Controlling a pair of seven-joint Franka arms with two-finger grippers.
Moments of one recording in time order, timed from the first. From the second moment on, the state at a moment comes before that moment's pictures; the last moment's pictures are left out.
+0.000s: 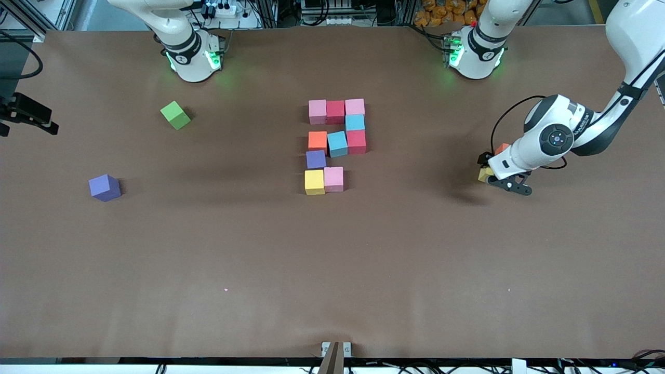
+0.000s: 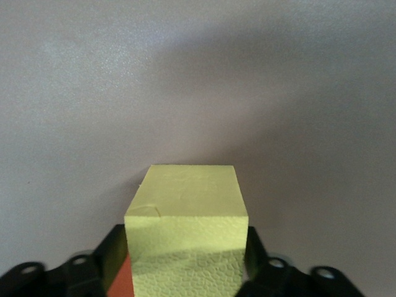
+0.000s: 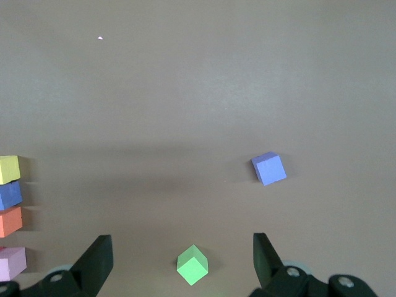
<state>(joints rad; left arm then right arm) 1.06 0.55 -1.08 -2.34 0.74 2.26 -0.23 0.01 0.02 -0.10 -1.45 0.01 1.46 -0.10</state>
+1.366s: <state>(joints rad) 0.87 0.55 -1.28 -2.26 0.65 2.23 -0.60 0.01 0.04 -0.09 -1.45 0.01 1.48 -0.10</state>
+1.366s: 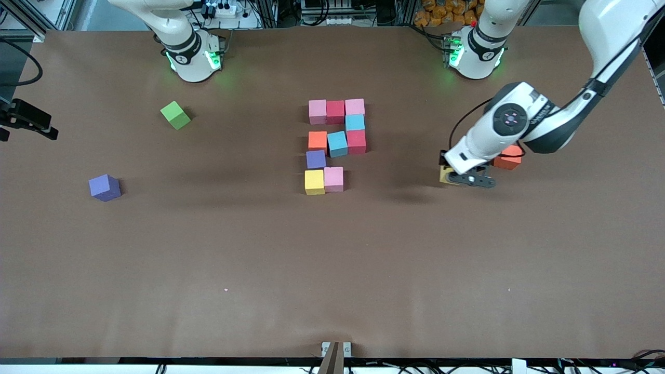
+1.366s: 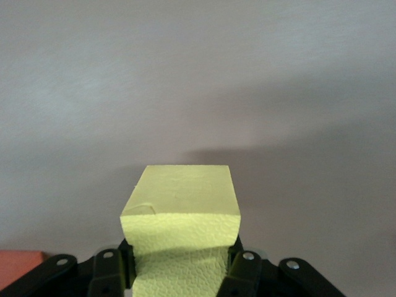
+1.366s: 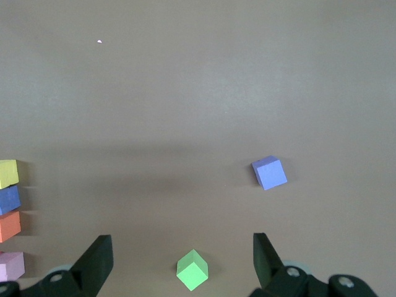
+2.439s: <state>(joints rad) 0.22 0.55 -0.98 -2.05 0.65 2.22 -0.61 0.03 0.04 -0.09 -1.45 -0.02 1.49 -0.10</state>
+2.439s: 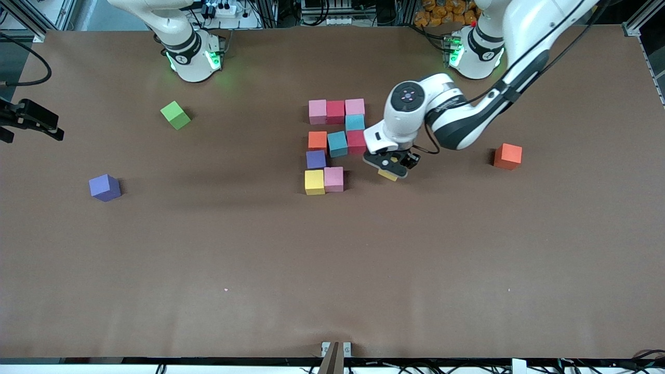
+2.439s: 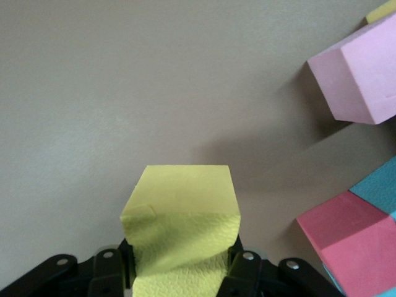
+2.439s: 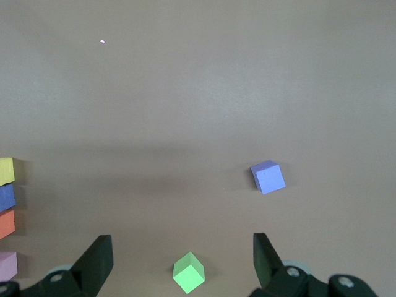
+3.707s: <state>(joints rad) 0.11 0.68 -0.94 -1.96 0.81 2.22 -0.10 0.04 0.04 -0.09 -1.46 -0.02 1.50 -0.10</state>
